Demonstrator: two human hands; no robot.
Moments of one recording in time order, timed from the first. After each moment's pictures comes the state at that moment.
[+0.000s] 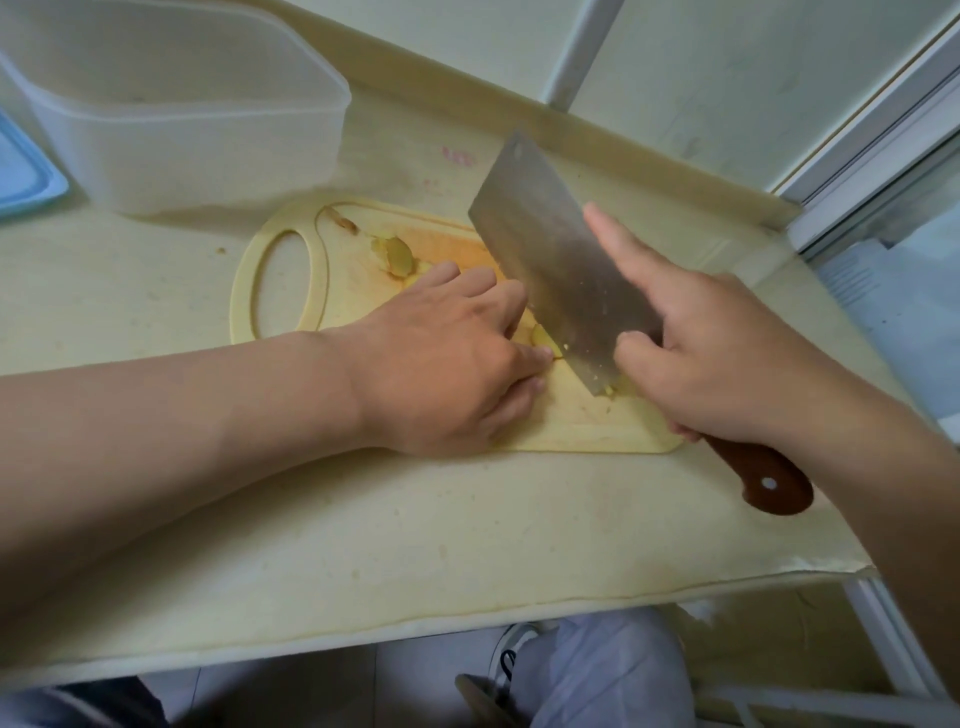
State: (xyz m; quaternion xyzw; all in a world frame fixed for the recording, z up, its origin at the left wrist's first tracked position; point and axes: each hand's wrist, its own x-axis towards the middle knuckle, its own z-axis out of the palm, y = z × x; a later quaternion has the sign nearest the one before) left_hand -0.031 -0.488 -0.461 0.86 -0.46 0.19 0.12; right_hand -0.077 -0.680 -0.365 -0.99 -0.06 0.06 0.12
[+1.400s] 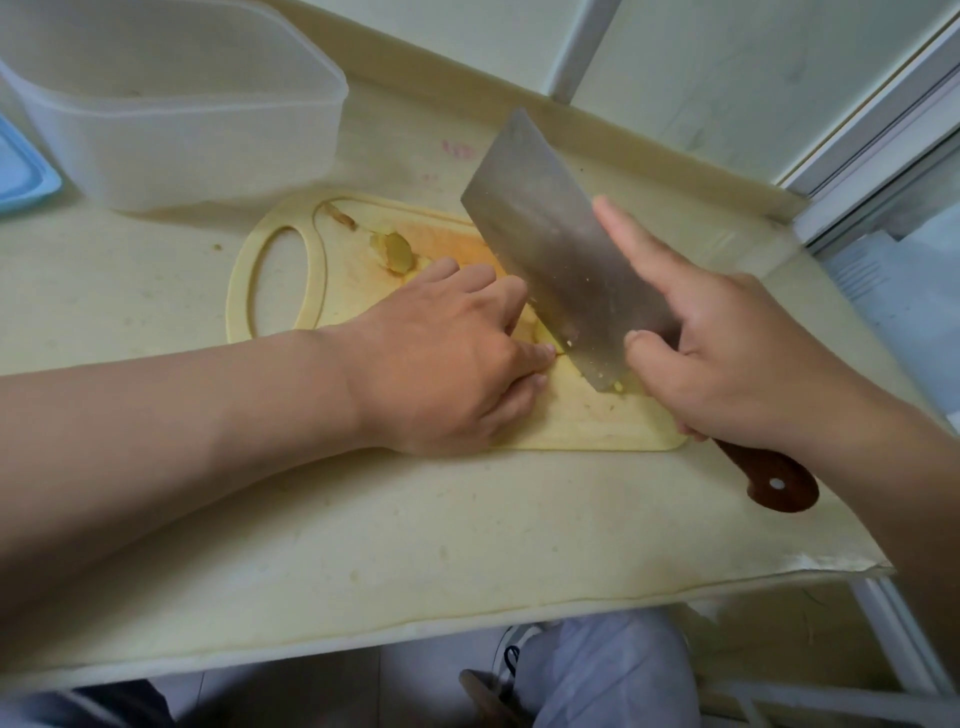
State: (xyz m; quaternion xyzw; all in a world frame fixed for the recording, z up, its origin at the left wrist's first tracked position) left_hand -0.030 -0.488 -0.462 0.86 -0.46 0.19 0.12; right_hand -0.079 -0.690 -0.373 -0.98 -0.10 0.02 0.14
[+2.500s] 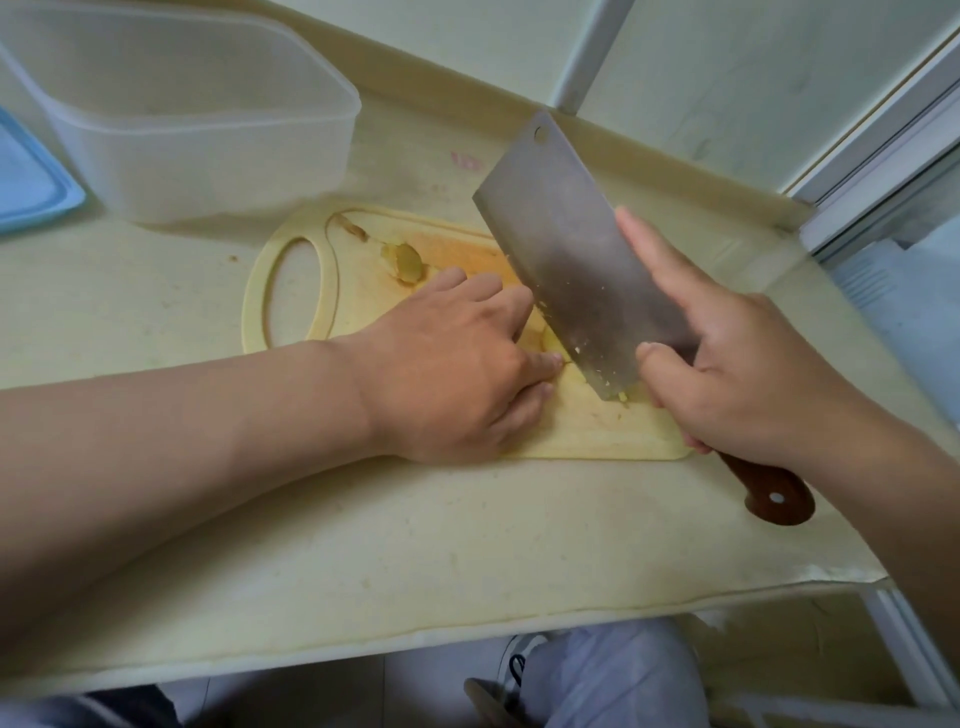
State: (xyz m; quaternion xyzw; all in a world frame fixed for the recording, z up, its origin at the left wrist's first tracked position) left_hand -0.031 -0.487 -0.462 0.86 -0.45 0.20 0.12; right_hand -0.080 -0.695 -0.377 -0.98 -0.08 0.01 0.18
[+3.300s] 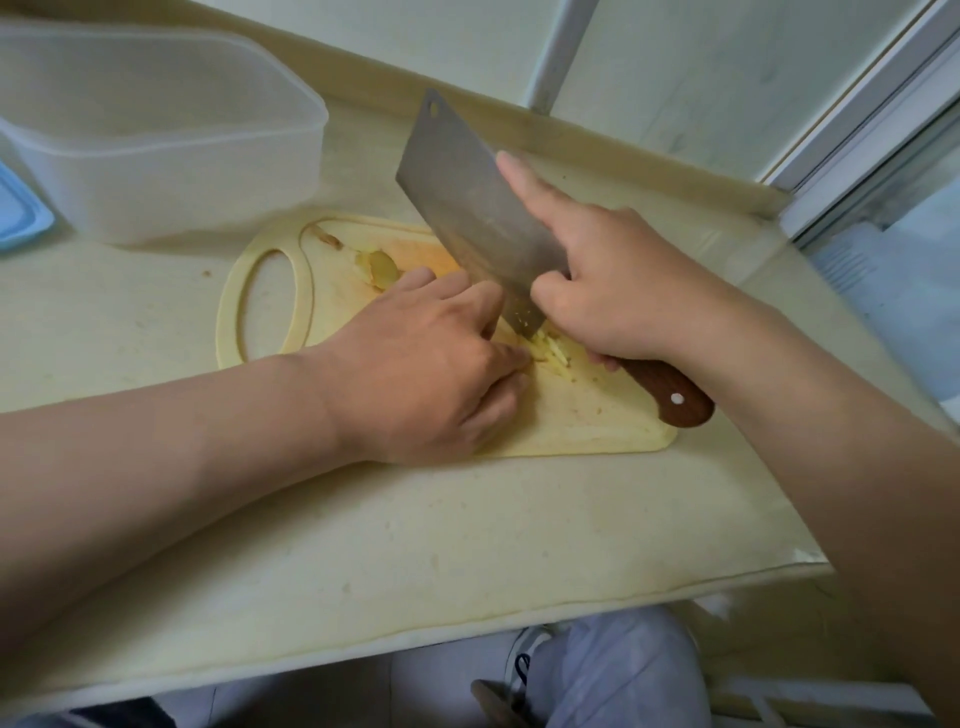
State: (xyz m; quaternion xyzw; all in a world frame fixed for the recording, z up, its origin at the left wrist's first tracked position) left_hand -0.032 -0.485 -0.458 0.87 -0.44 0.19 0.13; right_hand -0.031 -0.649 -0.367 -0.99 -0.09 0.04 0.13
